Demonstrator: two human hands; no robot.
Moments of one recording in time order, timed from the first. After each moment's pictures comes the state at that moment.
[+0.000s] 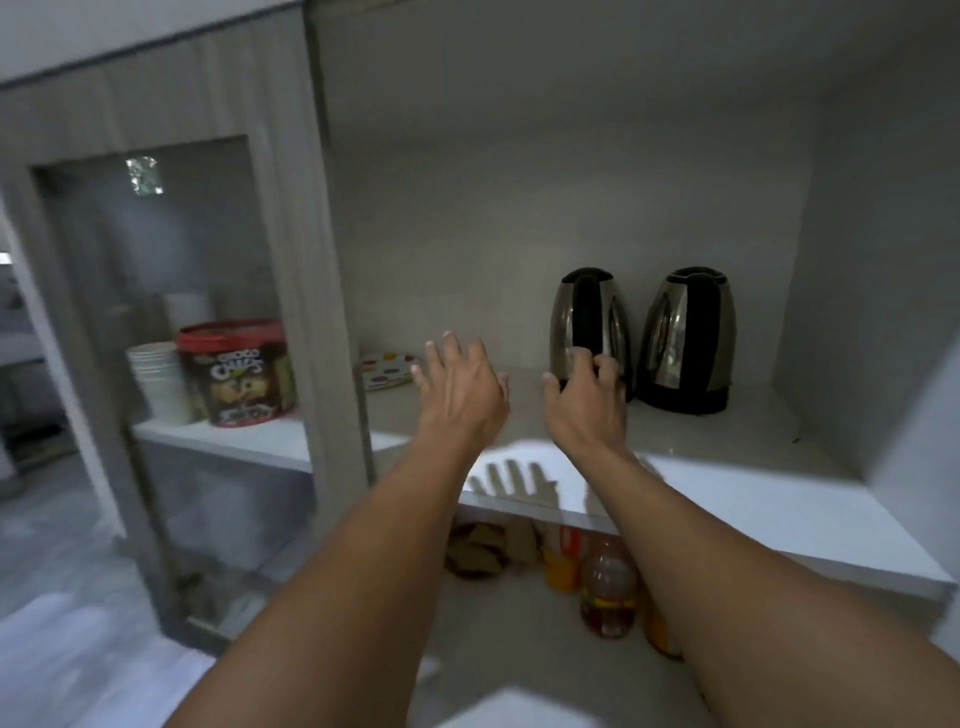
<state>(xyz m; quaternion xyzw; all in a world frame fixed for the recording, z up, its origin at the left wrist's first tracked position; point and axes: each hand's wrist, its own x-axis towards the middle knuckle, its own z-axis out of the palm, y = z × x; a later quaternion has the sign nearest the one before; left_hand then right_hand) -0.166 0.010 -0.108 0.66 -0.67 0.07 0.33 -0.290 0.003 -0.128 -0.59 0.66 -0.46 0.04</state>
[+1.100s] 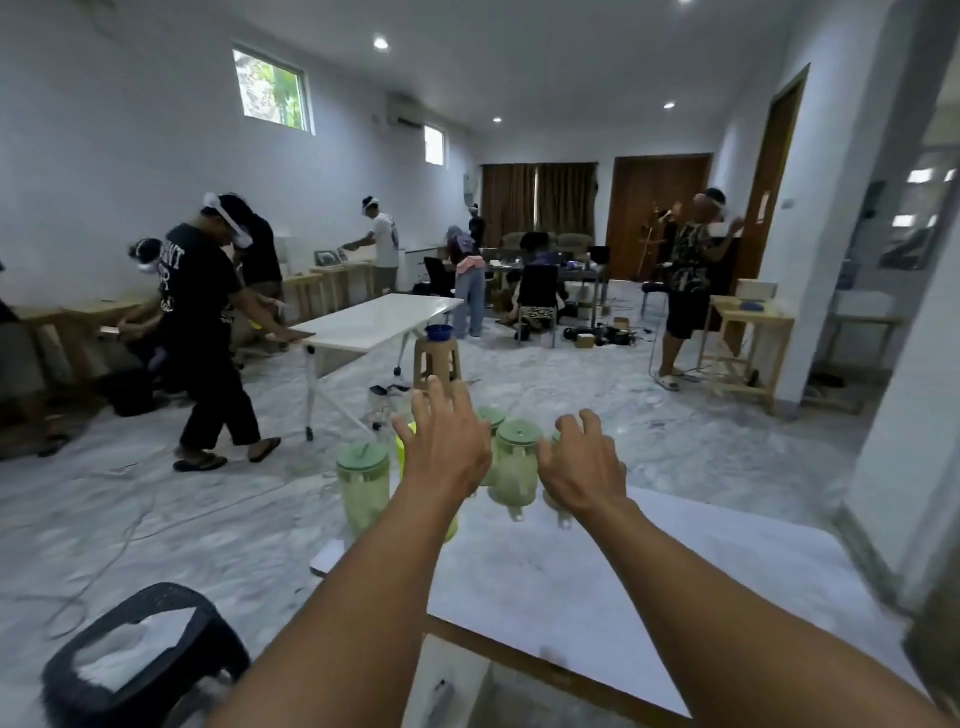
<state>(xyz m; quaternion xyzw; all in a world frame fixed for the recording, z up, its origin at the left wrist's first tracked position) 0.269 0.494 -0.183 0.97 0.04 0.18 0.16 0.287 0.346 -0.210 -0.96 0.01 -0.15 0.25</state>
